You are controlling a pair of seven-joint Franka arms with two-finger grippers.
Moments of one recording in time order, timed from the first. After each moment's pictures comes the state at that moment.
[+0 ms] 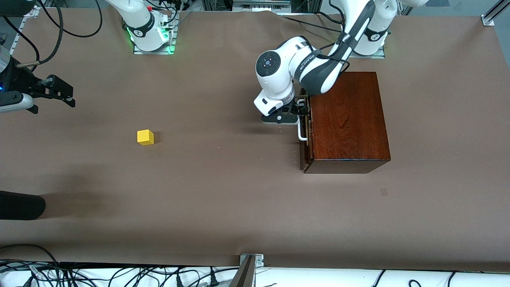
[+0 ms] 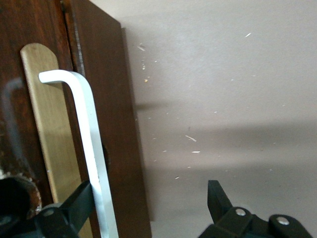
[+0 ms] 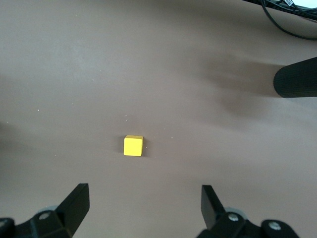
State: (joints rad) left arm -0.68 0.46 -0.12 -1.75 0.22 2.00 -0.80; right arm 0.12 0.03 -0.09 -1.59 -0.01 1.68 -0.19
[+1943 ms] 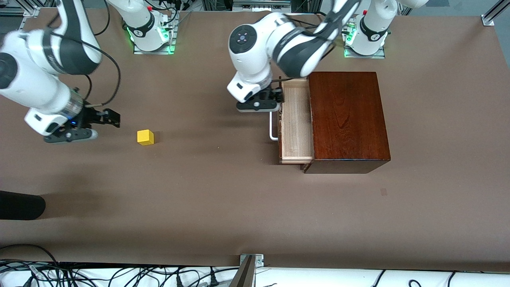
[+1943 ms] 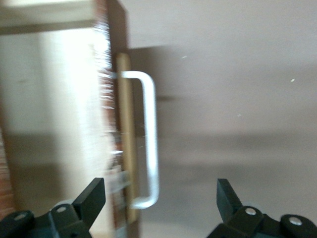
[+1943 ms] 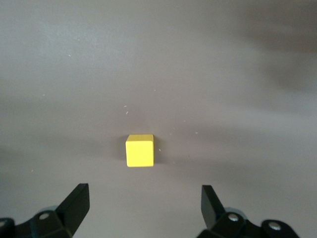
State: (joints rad) left arm -0.71 0.51 -0.11 -1.36 0.08 1.67 -0.80; right arm 0.13 0.11 -0.06 -1.99 0.00 2.06 -0.07
